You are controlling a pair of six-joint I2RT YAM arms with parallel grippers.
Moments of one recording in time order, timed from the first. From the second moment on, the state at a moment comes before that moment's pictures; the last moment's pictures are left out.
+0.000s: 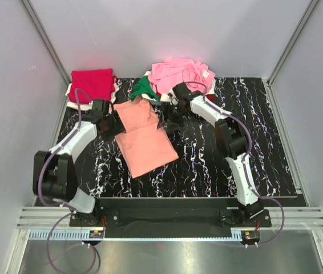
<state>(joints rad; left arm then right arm) -0.14 1.54 1.07 -0.53 0.05 -0.59 0.49 2.37 2.01 -0.72 -0.49 0.51</state>
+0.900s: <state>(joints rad) -0.41 0.97 0.42 -0.51 0.13 -0.87 0.47 1.94 1.25 -0.60 -0.49 0.47</state>
